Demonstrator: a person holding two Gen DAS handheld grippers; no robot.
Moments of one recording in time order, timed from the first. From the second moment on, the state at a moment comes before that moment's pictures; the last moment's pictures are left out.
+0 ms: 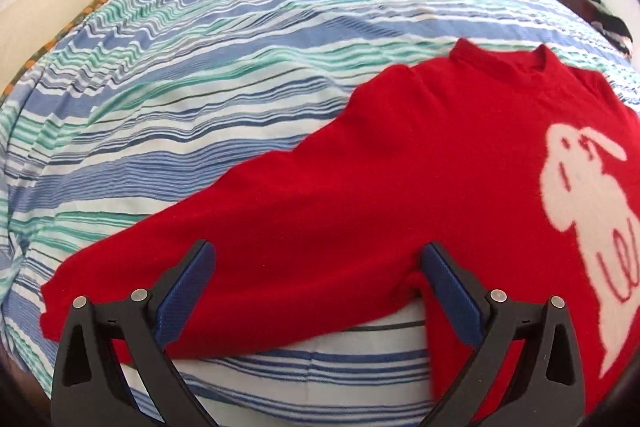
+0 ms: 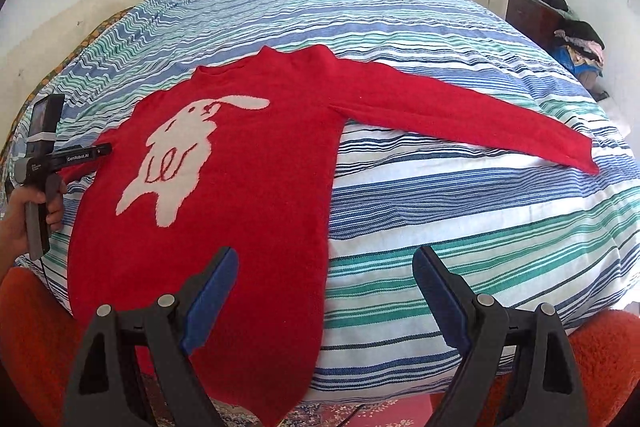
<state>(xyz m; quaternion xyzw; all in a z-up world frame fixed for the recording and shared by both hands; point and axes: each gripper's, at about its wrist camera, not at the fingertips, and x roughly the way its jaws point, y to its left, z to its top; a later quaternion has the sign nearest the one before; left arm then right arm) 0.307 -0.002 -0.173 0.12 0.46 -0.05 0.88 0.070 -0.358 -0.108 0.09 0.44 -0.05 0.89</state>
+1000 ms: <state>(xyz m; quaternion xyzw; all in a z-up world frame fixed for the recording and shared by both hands) 0.304 0.018 -0.191 0.05 0.44 -0.09 0.89 0.110 -0.107 -0.094 -0.14 0.53 0.09 0.83</state>
